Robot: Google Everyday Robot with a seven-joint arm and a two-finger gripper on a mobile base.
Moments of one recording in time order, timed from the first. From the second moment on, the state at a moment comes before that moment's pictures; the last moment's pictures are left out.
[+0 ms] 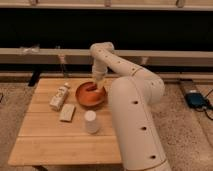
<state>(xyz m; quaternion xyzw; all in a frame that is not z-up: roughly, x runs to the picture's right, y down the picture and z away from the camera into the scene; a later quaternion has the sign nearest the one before) -0.053 -0.018 0.929 -0.34 -0.18 -0.23 0.89</state>
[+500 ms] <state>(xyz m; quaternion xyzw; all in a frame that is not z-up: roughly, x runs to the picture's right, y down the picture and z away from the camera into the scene) -0.076 -0.012 0.923 -0.35 -0.22 -0.25 0.88</state>
